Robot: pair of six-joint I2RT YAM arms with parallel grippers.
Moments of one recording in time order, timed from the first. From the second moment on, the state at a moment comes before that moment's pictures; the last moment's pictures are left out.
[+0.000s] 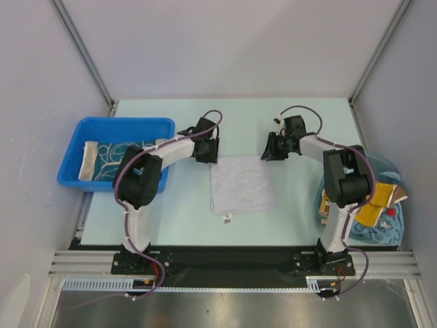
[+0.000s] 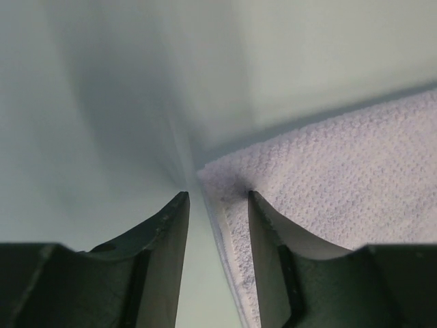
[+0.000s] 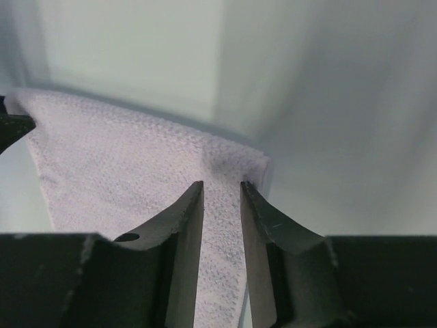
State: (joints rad) left arm -0.50 2.01 1.40 -0.42 -0.04 -0.37; right arm 0.21 1.94 1.23 -0.24 -0.38 0.31
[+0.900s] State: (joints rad) left arm -0.41 2.17 1.64 -0.60 0.27 0.05; right arm 0.08 2.33 1.81 -0.79 -0.82 -0.25
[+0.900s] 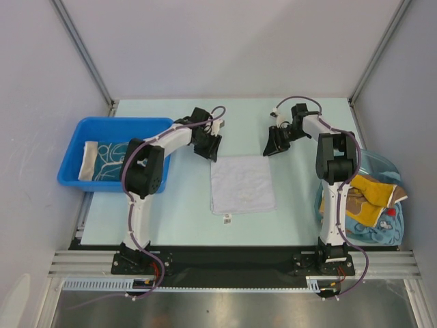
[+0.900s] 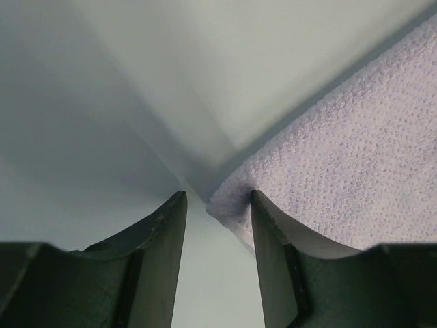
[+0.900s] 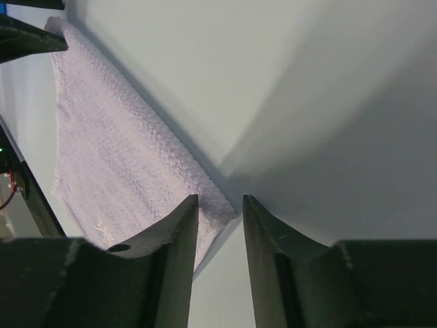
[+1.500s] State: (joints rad) left arm -0.39 2.24 1.74 -0.63 0.38 0.11; right arm 0.05 2.36 1.81 -0.84 -0.86 -0.29
